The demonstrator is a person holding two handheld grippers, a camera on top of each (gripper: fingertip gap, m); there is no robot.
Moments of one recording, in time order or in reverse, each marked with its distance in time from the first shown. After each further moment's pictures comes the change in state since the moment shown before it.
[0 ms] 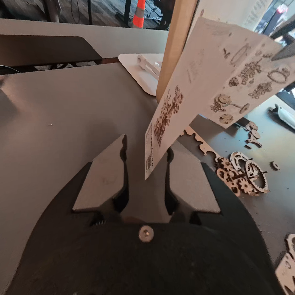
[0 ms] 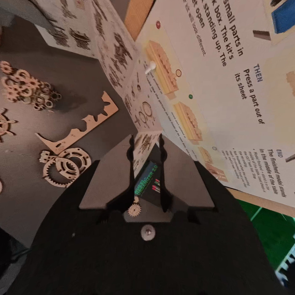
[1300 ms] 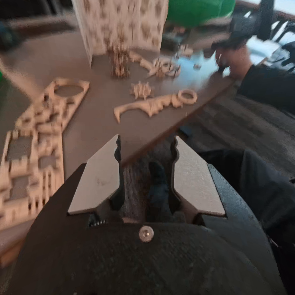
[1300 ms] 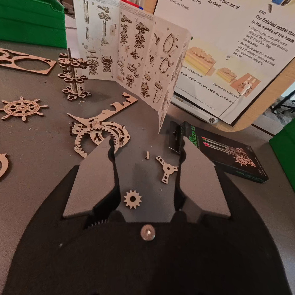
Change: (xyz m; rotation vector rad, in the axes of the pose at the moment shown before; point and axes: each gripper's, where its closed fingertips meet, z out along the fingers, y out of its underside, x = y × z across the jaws) left arm 0.176 0.178 -0.284 -0.014 -0.095 0.213; right arm -0.121 0.143 -0.015 0.718 0.316 0.257
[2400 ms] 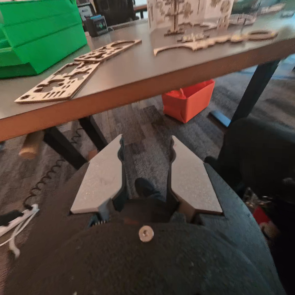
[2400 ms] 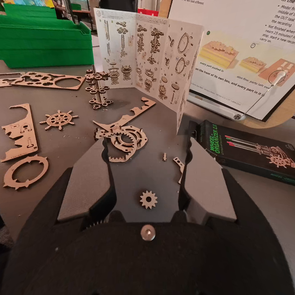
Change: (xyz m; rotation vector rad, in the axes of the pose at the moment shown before) left arm -0.008 0.137 -0.014 0.156 -0.475 0.036; right arm -0.016 0.002 -0.004 0.025 -0.156 0.139
